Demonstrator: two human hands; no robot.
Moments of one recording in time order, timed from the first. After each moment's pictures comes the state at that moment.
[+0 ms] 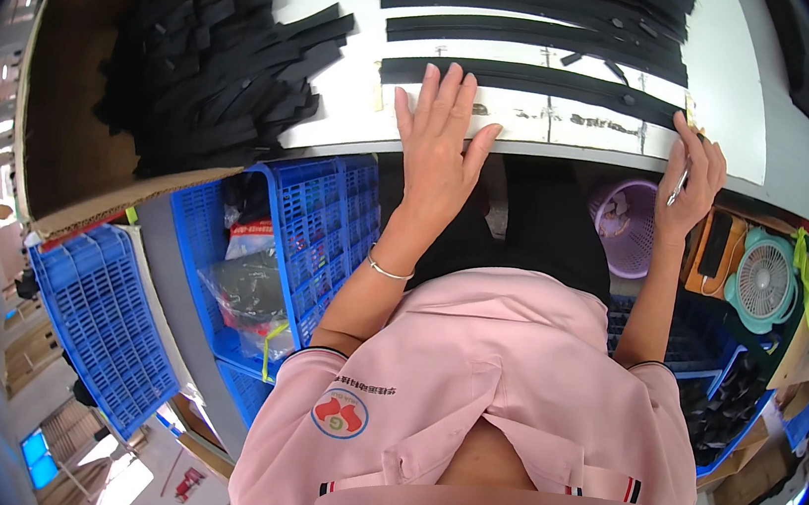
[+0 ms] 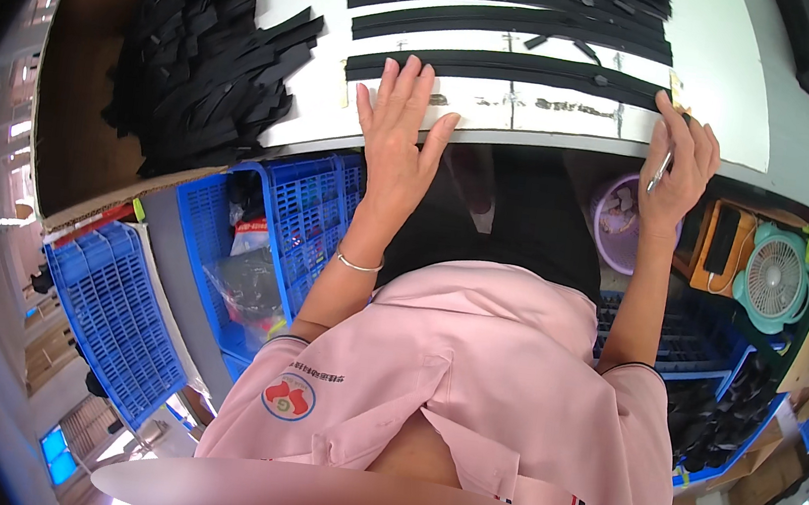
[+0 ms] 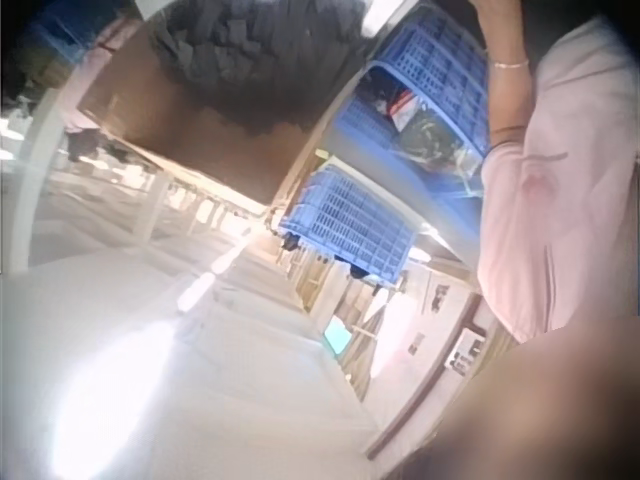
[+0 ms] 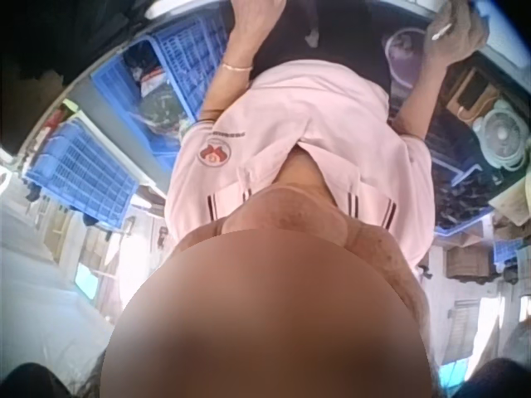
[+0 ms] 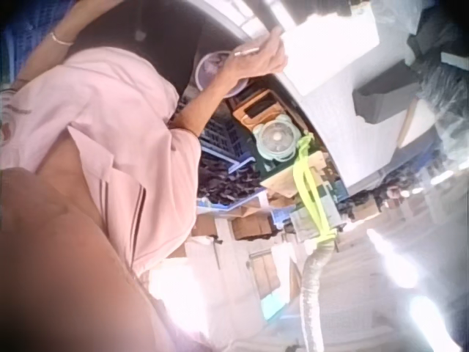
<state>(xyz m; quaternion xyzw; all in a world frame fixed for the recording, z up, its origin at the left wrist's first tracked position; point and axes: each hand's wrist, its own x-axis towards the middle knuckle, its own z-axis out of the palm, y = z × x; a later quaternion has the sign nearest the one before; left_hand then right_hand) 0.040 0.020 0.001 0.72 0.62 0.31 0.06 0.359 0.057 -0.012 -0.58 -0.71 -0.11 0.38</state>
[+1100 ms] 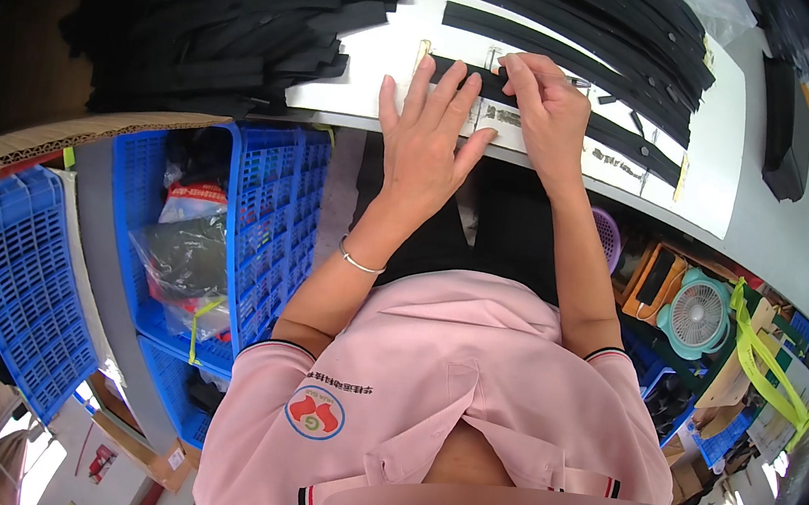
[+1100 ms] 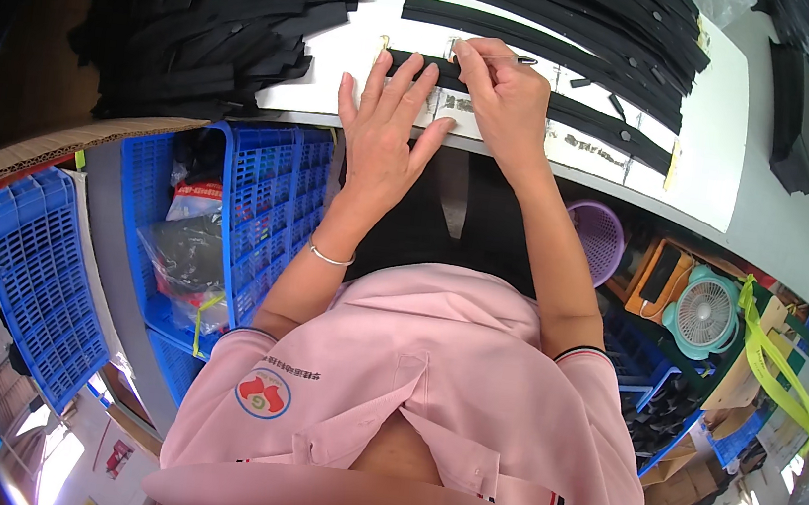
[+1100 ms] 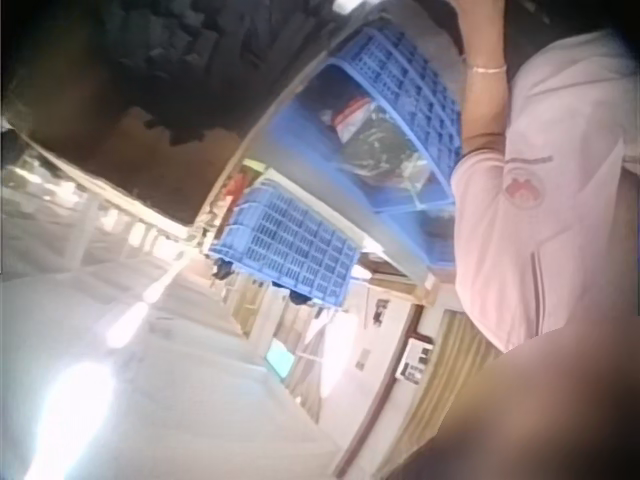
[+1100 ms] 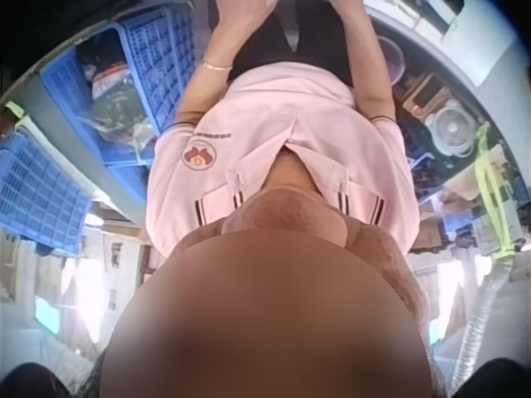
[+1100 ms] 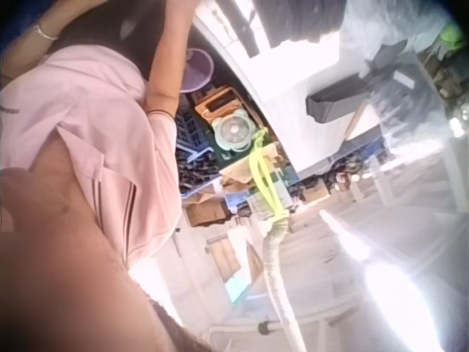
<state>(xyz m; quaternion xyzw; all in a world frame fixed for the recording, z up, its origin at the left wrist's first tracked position) 0.006 0.007 -0.003 0.67 0.66 0.33 0.03 0.142 0.098 0.018 -0.48 -0.66 0.41 0.41</state>
